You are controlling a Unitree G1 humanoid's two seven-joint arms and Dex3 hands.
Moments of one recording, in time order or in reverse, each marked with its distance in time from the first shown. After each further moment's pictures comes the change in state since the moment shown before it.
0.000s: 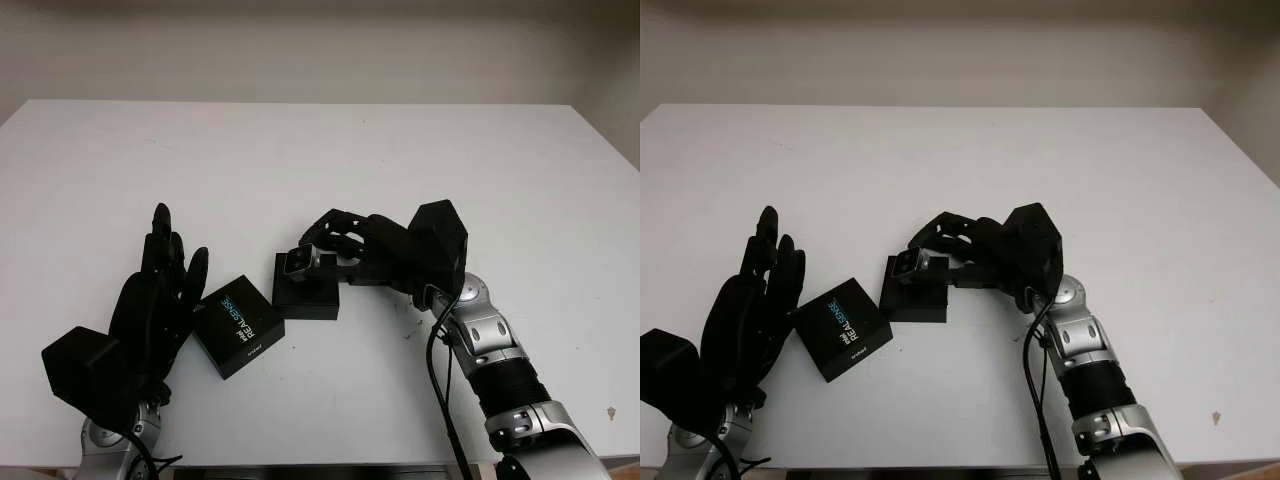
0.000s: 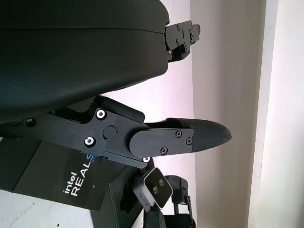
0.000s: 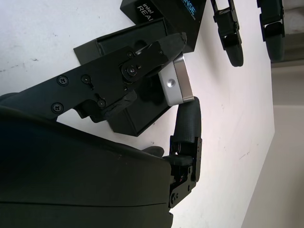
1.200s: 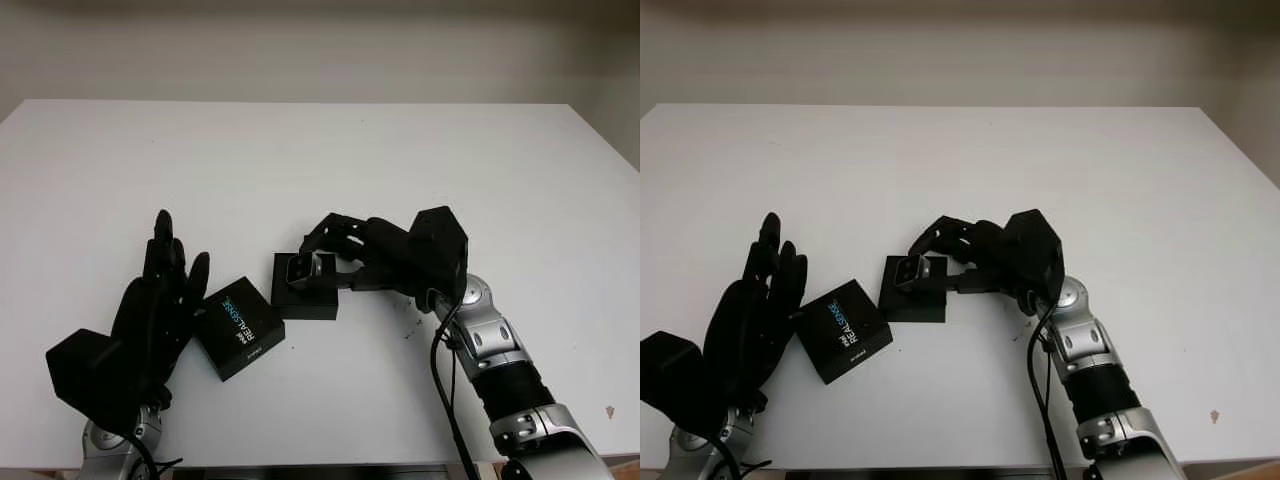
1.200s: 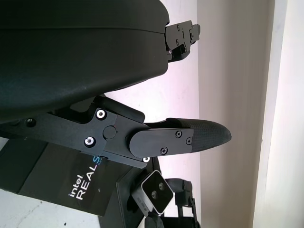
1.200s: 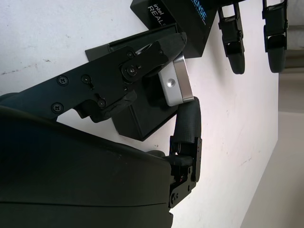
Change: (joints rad) left arm 0.008 -0.001 -0.004 0.017 0.001 -0.005 0.000; right arm 0.020 -0.010 0.024 -0.007 -0.026 -0.054 0.026
